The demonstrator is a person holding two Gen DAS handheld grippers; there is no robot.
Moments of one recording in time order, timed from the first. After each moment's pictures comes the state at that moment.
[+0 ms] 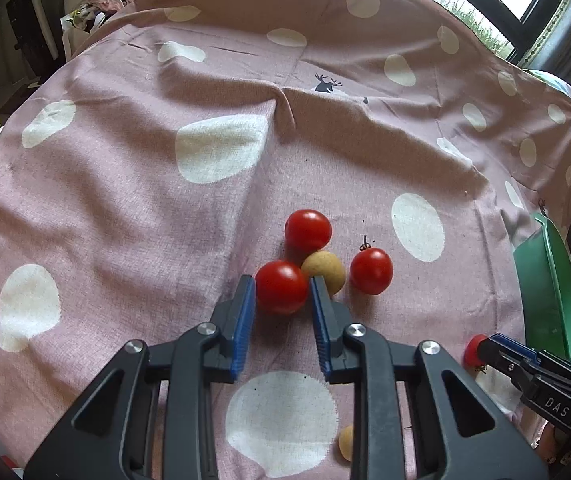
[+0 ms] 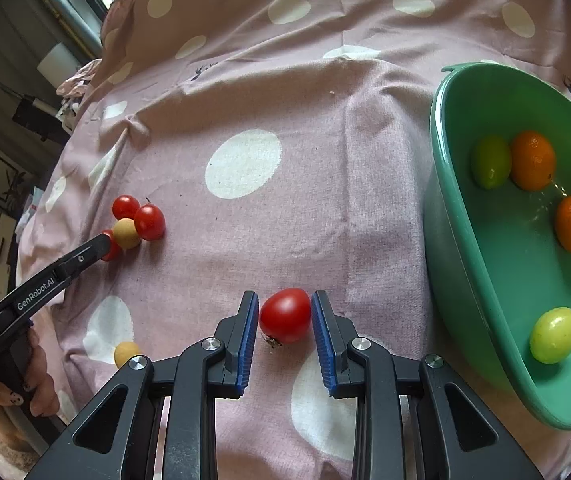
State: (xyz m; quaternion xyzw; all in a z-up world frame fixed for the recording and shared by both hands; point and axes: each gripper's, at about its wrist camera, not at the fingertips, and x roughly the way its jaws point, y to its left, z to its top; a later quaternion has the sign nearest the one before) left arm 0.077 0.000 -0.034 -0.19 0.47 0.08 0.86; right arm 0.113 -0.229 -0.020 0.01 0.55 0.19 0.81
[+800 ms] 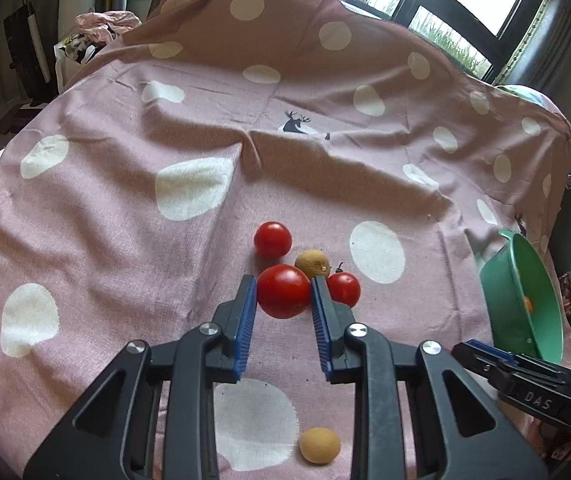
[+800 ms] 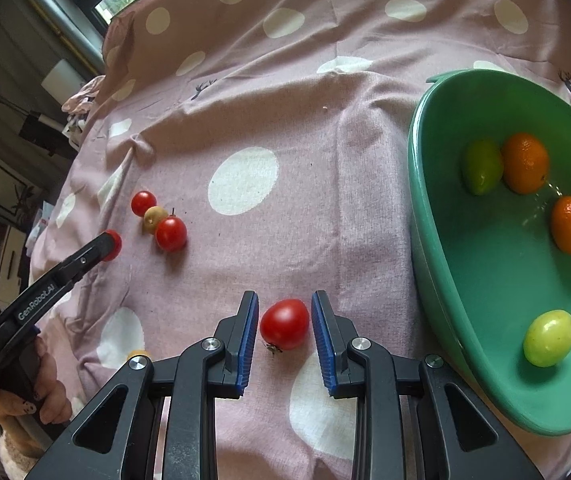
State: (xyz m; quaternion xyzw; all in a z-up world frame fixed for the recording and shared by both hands) left arm 0.066 -0.014 0.000 -0.19 0.41 0.05 0.89; right arm 0.115 -0.239 -0.012 0.04 0.54 0.20 0.81
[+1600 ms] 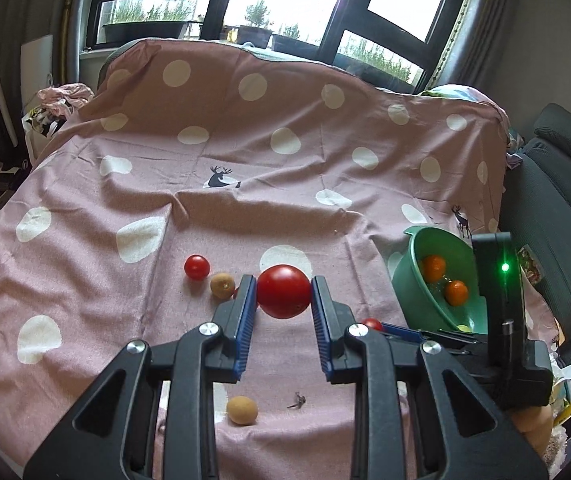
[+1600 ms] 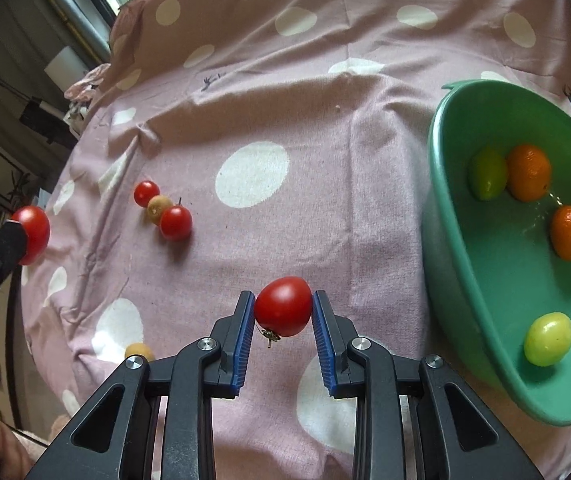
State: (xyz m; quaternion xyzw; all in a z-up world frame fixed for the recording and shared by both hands) left arm 0.024 -0.075 0.066 -0.14 0.34 -0.02 0.93; right arm 0.109 -0.232 -0.006 0.02 0.53 0.20 0.82
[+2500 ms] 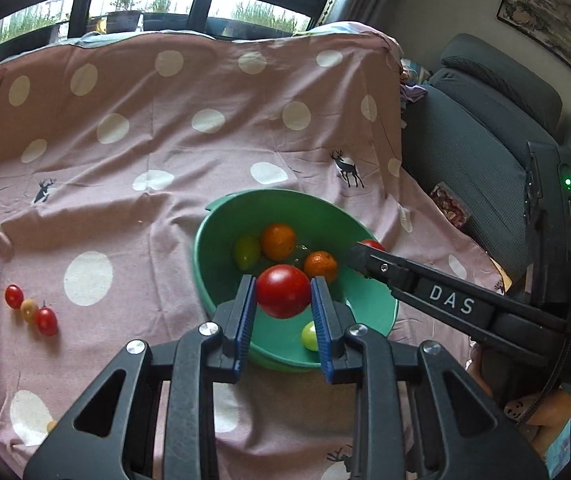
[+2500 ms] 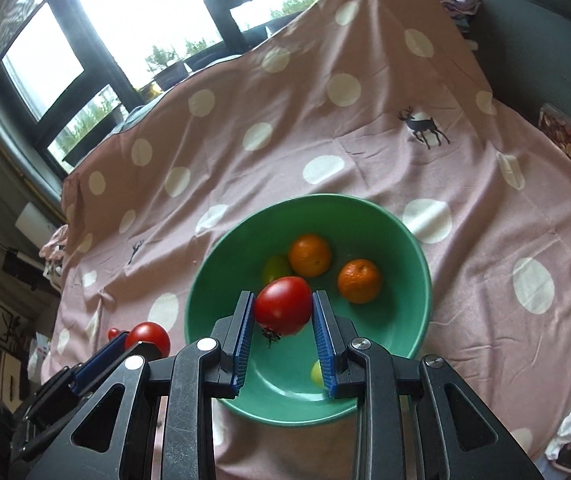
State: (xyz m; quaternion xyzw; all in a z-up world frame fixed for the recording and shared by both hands) left arm 0.079 -0.243 0.066 -0.09 0.38 -0.20 0.90; right arm 0.093 -0.397 0.067 0.17 0.40 0.06 0.90
